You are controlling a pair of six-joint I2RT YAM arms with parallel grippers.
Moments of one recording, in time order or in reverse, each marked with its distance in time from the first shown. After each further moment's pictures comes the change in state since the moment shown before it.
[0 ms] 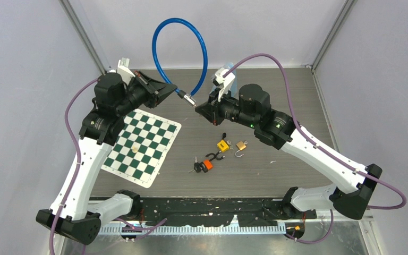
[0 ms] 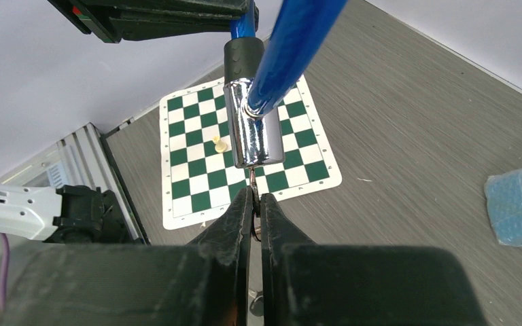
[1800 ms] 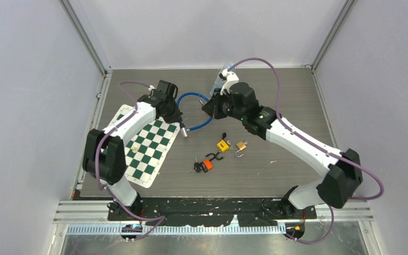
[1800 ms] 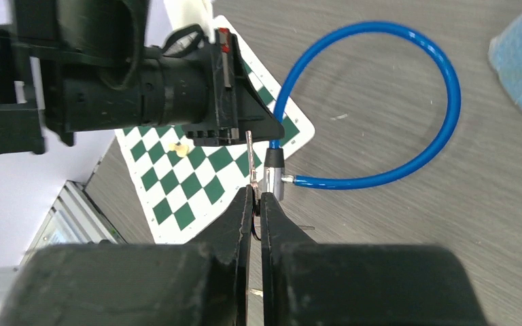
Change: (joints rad) left arm -0.084 0.601 -0.080 -0.135 -0.379 0.372; right arm -0.149 0.169 -0.126 0.083 0.060 0.317
